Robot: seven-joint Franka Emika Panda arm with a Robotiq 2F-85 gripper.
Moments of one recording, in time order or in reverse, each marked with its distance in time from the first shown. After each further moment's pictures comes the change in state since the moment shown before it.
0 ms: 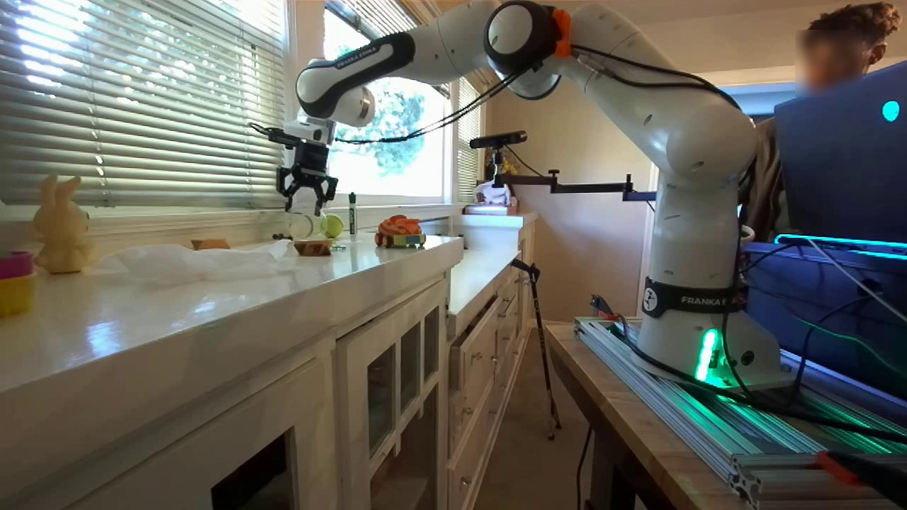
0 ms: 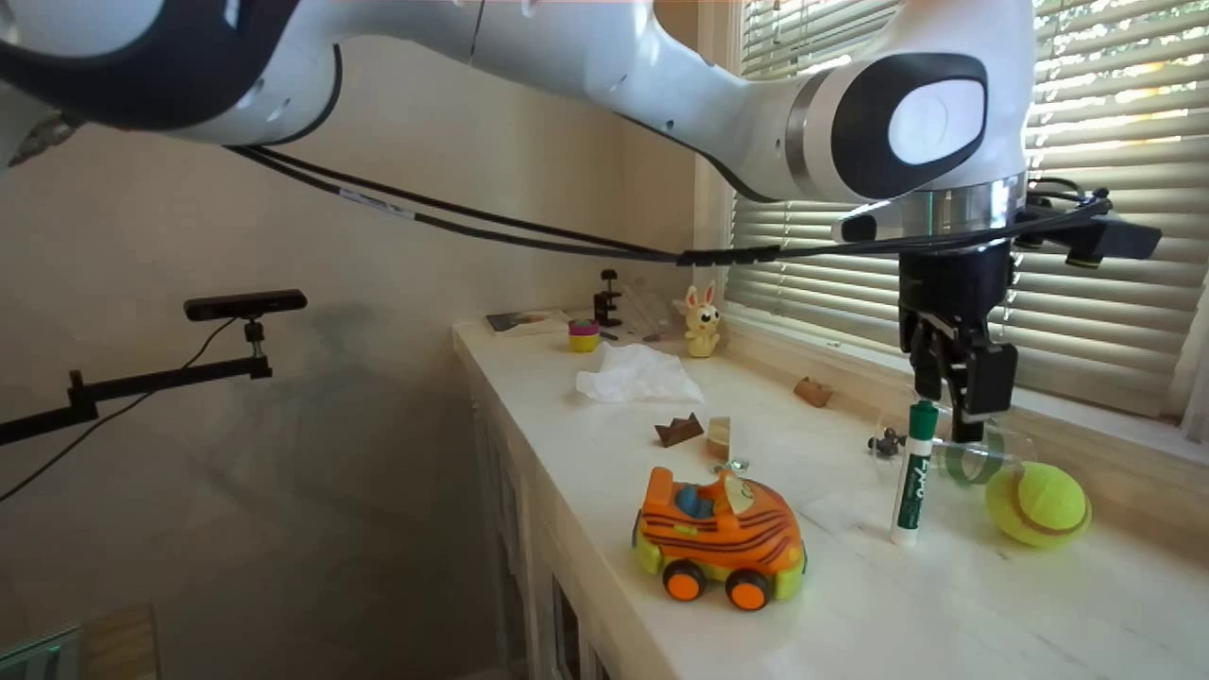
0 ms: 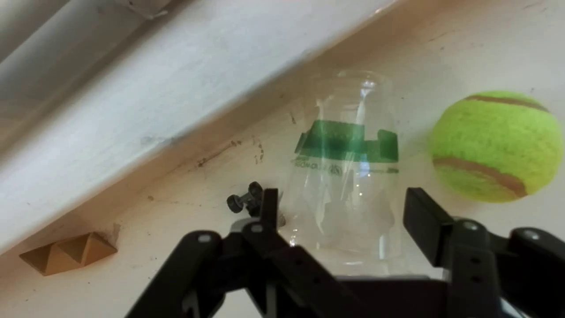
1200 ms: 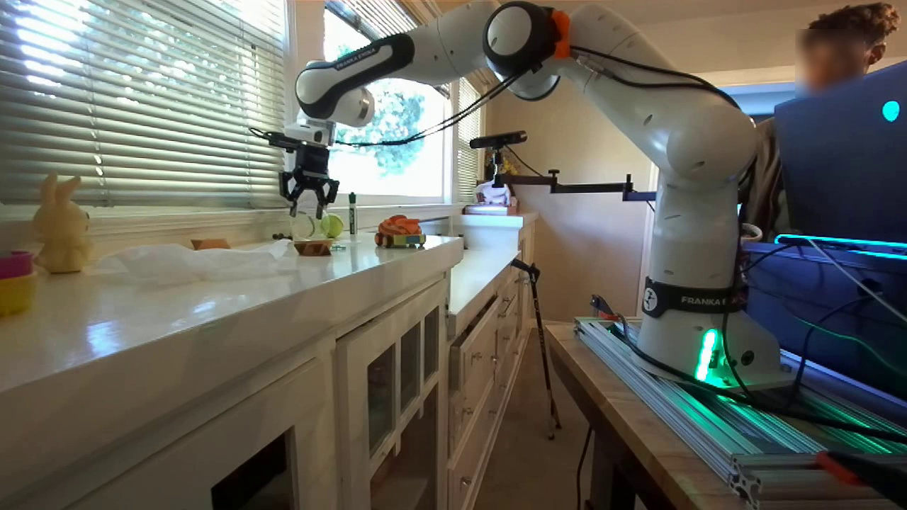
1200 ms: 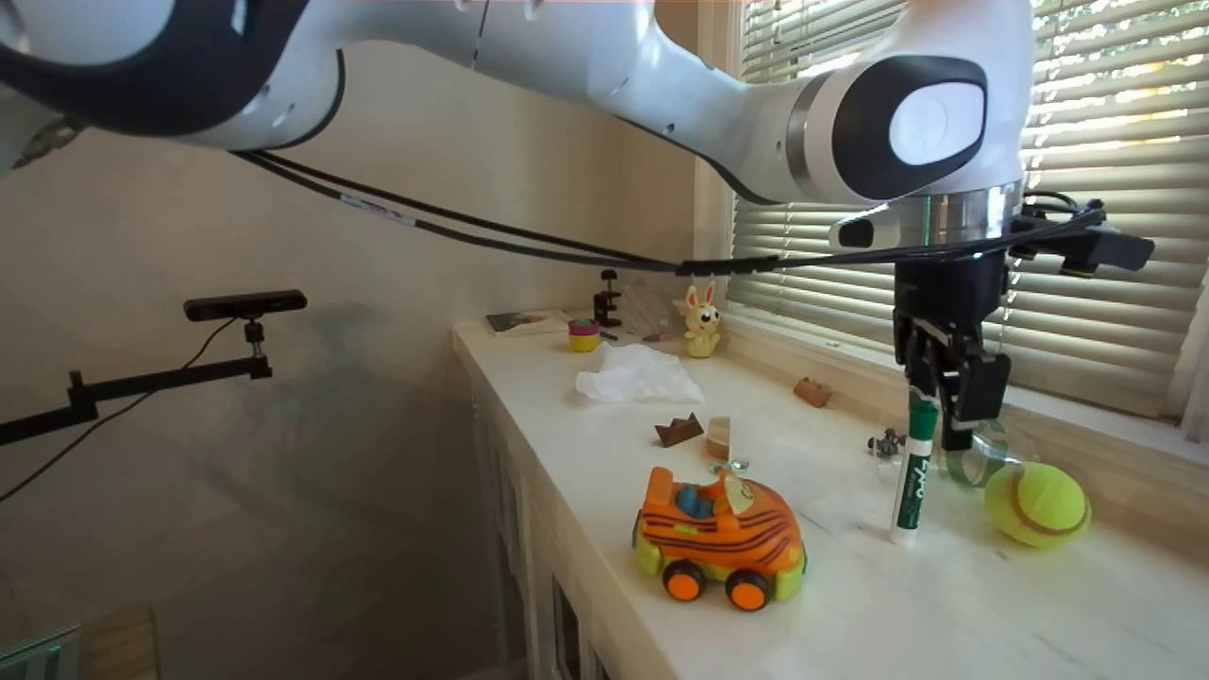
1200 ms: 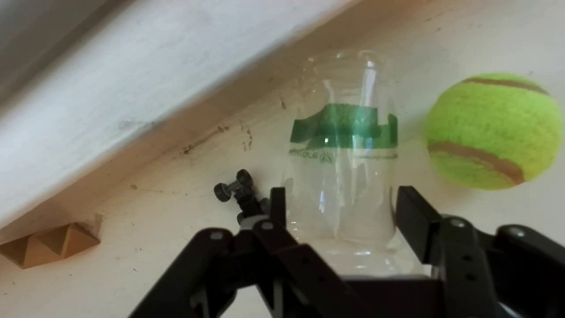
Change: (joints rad) arm 0.004 0.008 -0.004 0.010 -0.010 -0.046 0.000
